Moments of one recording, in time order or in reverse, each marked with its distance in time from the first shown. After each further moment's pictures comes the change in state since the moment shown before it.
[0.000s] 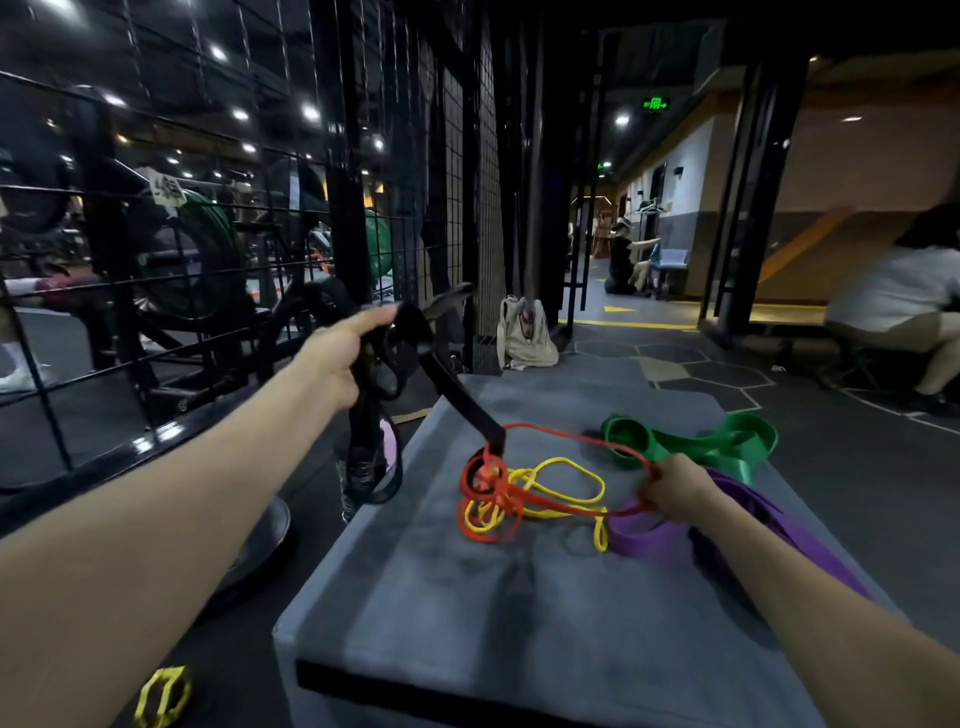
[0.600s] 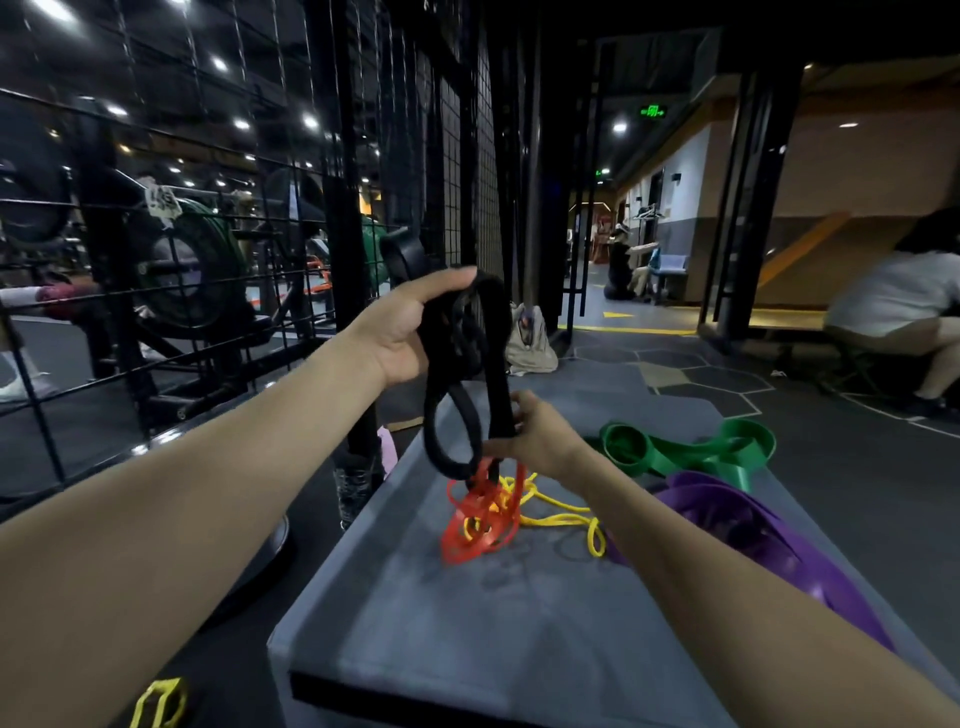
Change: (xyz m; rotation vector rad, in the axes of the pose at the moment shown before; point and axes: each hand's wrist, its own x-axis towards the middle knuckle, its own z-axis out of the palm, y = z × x) left_hand -0.034 0.026 0.064 0.037 -0.427 0.044; right_hand -0.018 -0.129 0.019 0.582 -0.147 -0.496
